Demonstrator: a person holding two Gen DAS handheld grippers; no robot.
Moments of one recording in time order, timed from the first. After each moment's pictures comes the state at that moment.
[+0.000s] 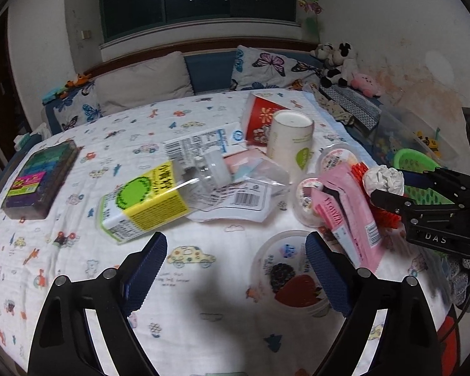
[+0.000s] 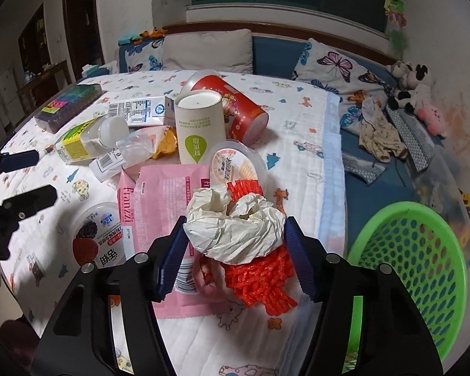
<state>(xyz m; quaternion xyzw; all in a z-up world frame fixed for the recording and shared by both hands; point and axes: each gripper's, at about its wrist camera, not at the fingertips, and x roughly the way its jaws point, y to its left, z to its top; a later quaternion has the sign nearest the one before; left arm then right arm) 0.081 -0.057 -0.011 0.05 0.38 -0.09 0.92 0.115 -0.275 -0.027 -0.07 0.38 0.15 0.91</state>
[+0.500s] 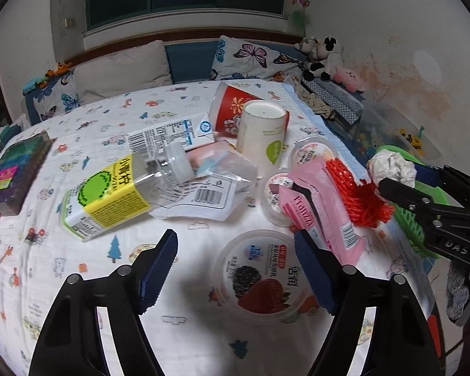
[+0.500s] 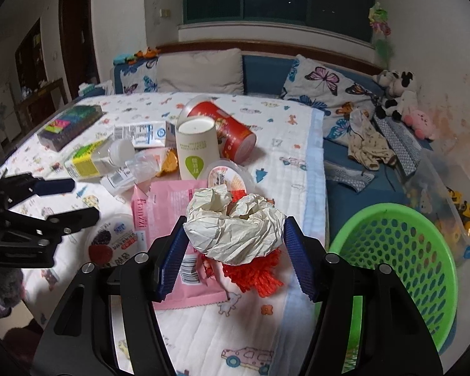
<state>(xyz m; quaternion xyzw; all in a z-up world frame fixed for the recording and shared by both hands) 0.089 -0.075 -0.018 0.02 0.40 -0.13 0.91 0.085 -0.287 0.001 -0.05 0.34 0.13 0.93</state>
